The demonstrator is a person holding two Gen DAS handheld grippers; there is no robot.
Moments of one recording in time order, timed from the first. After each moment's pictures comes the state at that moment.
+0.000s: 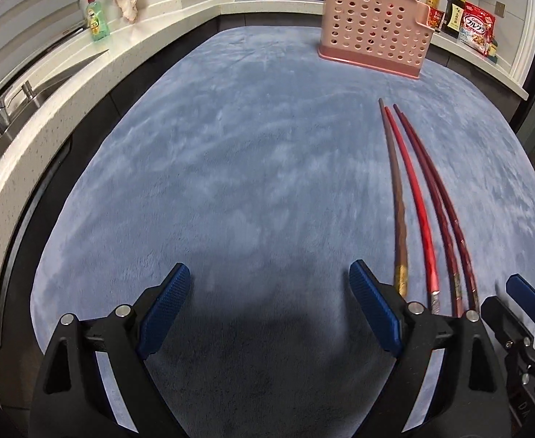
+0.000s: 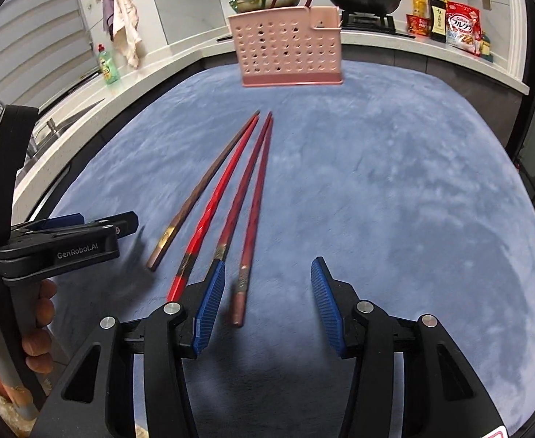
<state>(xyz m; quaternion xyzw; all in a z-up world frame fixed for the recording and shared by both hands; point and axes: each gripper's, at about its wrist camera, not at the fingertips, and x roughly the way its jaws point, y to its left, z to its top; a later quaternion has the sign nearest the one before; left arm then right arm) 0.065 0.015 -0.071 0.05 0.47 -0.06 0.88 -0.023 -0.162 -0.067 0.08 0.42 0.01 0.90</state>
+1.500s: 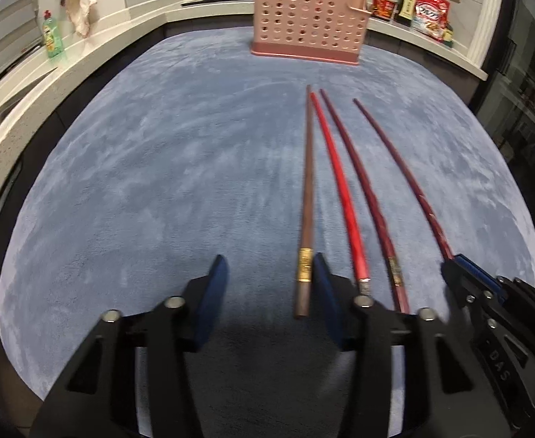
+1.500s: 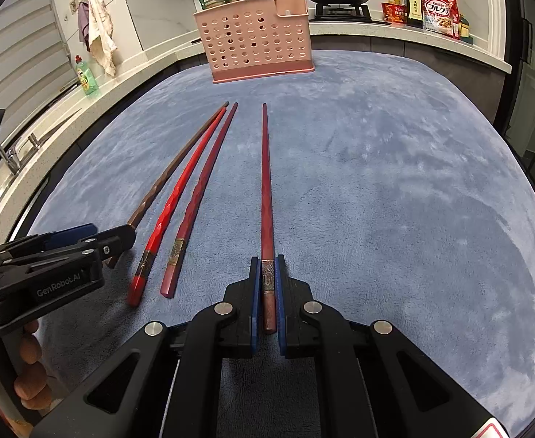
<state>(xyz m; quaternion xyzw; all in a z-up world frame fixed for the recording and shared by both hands) 0.050 -0.027 -0.078 0.06 0.46 -0.15 0.87 -0.020 -0.184 -0.085 0.11 0.42 -0.03 0.90</state>
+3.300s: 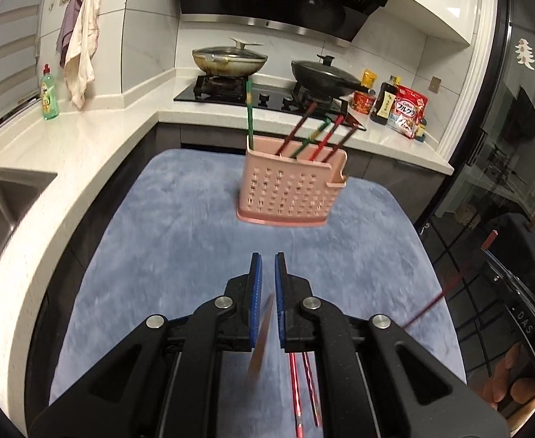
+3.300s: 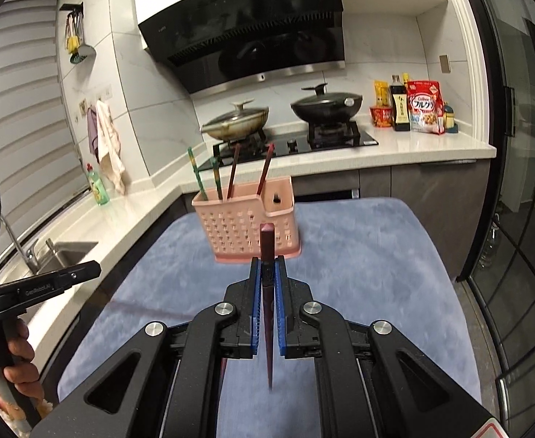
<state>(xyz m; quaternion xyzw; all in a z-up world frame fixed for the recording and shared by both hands) 0.127 -0.021 0.109 -0.02 0.35 -0.20 0.92 0.024 -0.257 0.102 0.13 0.23 -0.04 0.96</state>
